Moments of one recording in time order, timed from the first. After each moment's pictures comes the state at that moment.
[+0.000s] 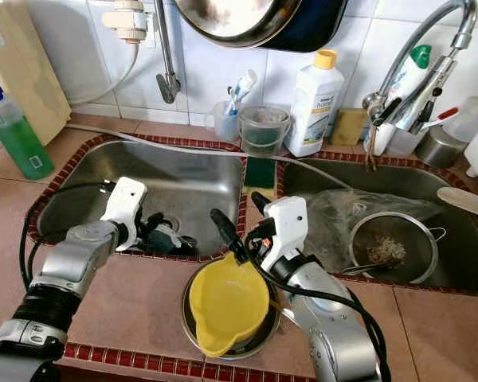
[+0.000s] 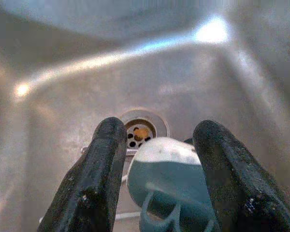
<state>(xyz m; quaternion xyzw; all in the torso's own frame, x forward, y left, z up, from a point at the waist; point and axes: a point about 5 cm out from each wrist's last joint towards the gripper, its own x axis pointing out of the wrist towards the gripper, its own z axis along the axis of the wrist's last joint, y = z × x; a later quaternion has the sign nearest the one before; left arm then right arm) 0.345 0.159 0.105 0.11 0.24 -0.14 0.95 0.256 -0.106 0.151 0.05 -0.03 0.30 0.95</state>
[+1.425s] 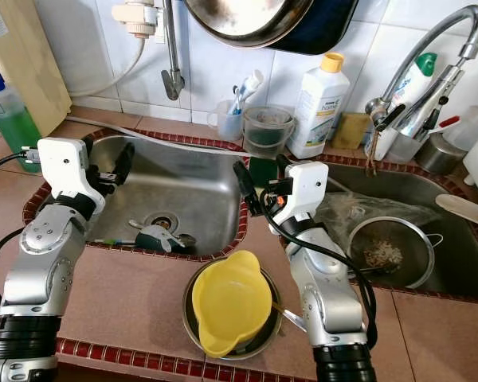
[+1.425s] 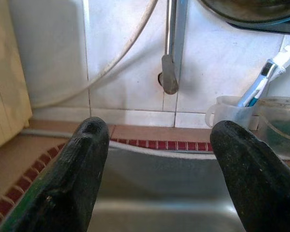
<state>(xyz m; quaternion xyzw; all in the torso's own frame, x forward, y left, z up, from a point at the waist) 0.323 0.178 0.183 0.00 -0.08 -0.05 1.00 0.302 -0.119 0.169 0.08 -0.10 0.20 0.97</state>
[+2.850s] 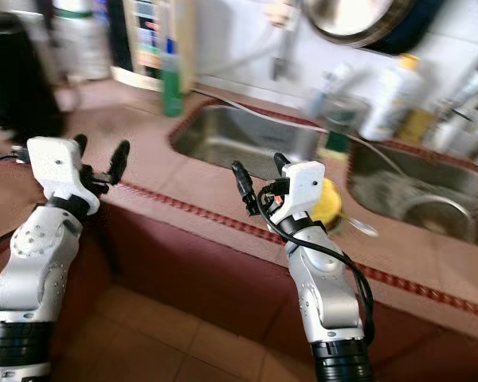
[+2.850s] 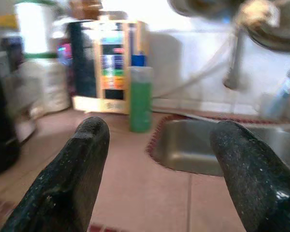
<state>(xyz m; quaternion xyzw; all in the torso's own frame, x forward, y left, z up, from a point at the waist) 0.316 0.177 0.190 0.05 -0.11 -0.07 0.99 0.306 -0.118 0.170 0.07 -0.11 0.21 0.97</state>
